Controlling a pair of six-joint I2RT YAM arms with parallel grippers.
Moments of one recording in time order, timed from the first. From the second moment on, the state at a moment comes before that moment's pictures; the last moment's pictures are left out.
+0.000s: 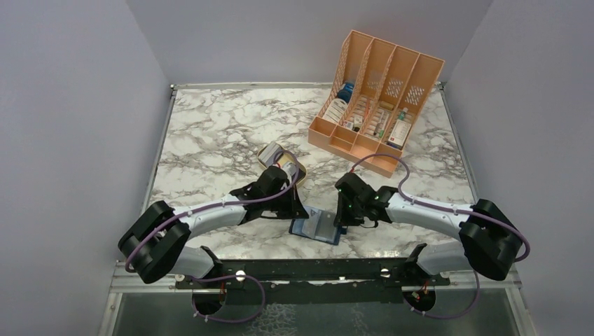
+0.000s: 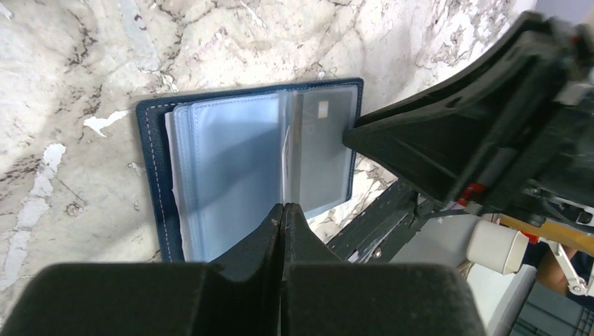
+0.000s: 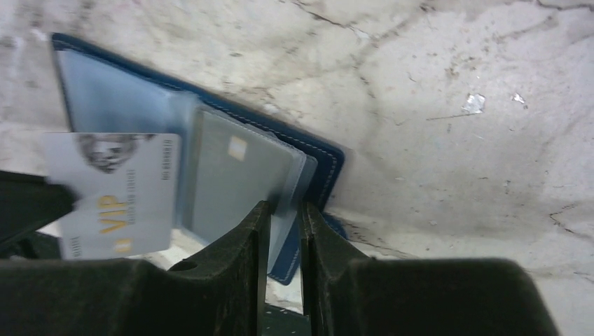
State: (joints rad) left arm -0.79 1.35 0.57 0.01 0.34 -0.88; right arm 0.85 1.32 0.66 -0.43 0.05 0.87
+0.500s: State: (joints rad) left arm -0.78 1.36 0.60 0.00 0.37 -0.85; right arm 0.85 1.33 0.62 -0.40 0.05 0.86
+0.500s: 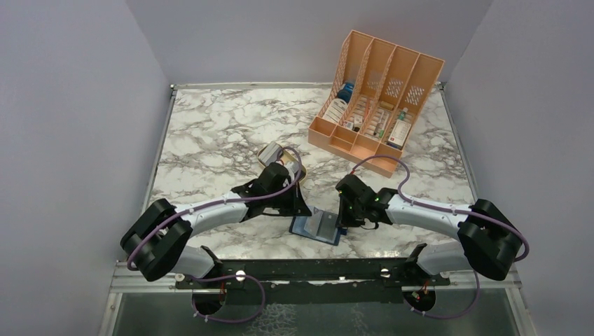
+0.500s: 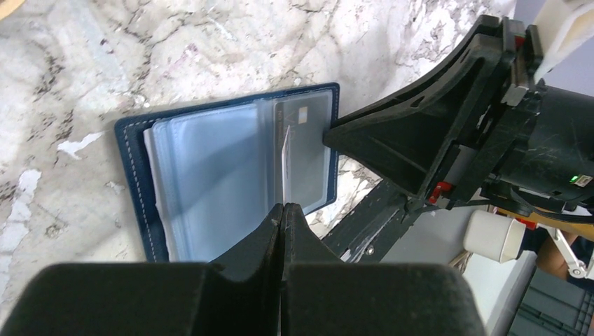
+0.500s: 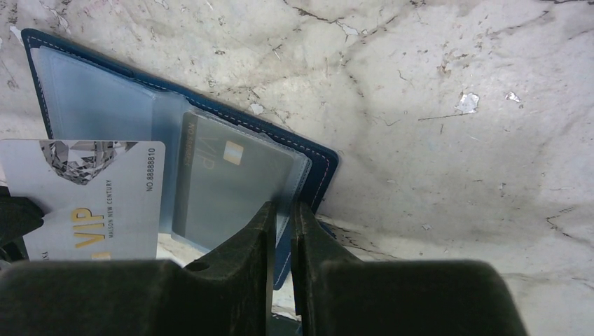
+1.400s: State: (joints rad) left arm -0.78 1.47 0.68 -0.05 0.39 -0.75; right arm 0.85 1.33 0.62 -0.39 0.05 0.85
